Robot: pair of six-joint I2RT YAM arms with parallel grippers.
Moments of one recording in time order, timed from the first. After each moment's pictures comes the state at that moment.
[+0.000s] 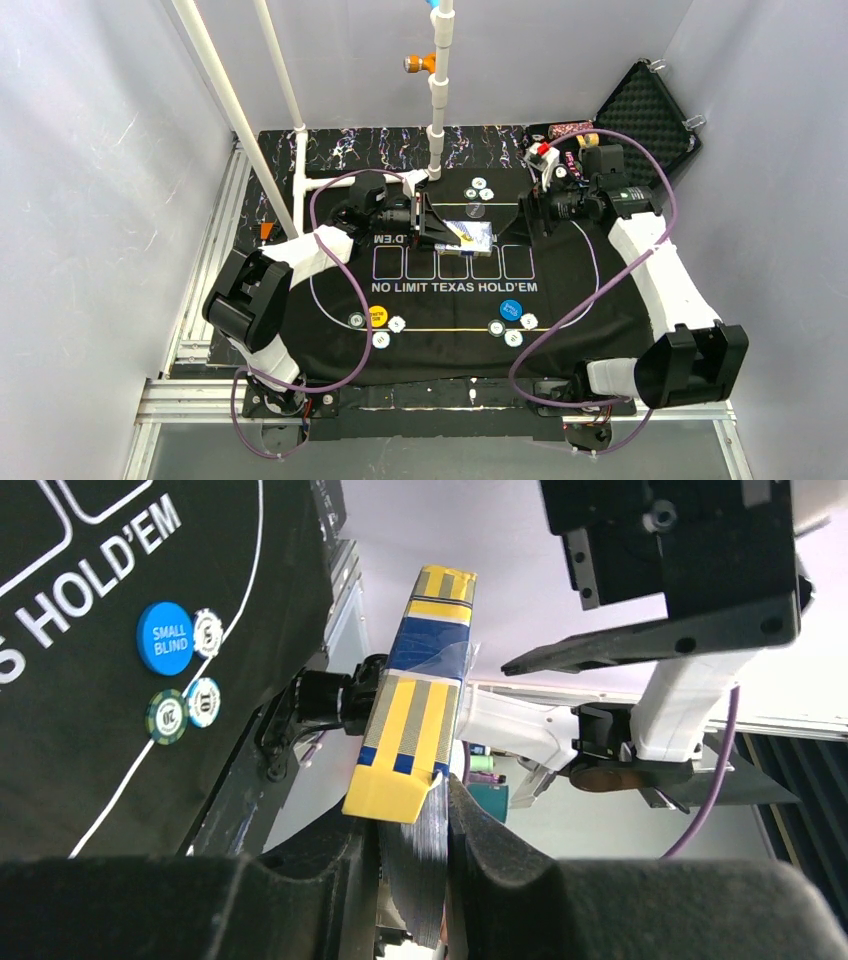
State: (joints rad) left arm -0.53 1.67 0.99 0.41 1.04 -1.26; right arm 0.16 1.31 1.23 -0.74 -0.91 -0.26
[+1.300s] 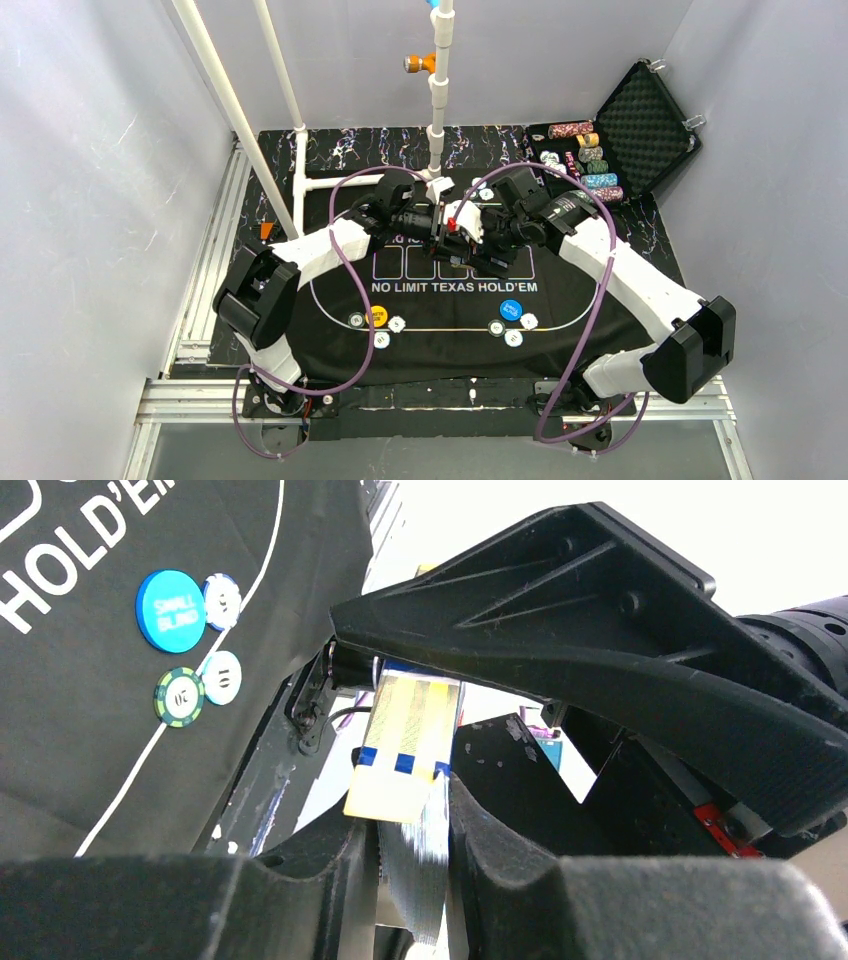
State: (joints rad) left arm -0.64 1.71 1.14 0.08 1.01 -1.03; right arm 0.65 1.36 1.29 -0.94 -0.37 -0.74
